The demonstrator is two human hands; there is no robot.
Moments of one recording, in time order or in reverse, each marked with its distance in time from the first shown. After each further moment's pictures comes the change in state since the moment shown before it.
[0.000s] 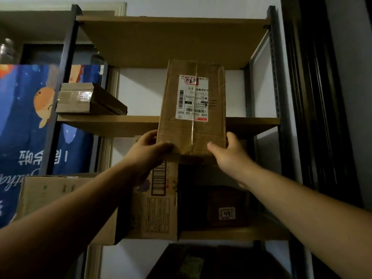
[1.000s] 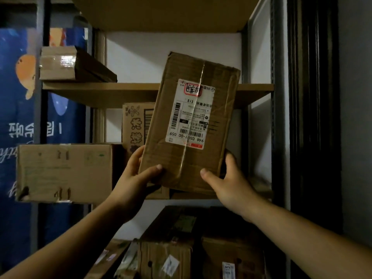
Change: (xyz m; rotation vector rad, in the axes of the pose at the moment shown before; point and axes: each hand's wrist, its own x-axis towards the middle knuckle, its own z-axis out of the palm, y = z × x) left_hand -0.083 -0.093 0.013 -0.236 -0.082 -0.047; right_hand -0.099 0.075 0.000 0.083 -0.141 0.106
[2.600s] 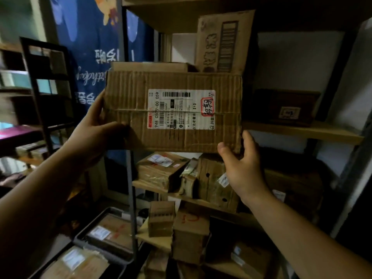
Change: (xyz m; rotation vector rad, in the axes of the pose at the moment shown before) left_hand -0.159 0.027 -0.159 0.422 0.430 0.002; right_hand -0.091 0.049 0.126 0.188 0.040 -0.001
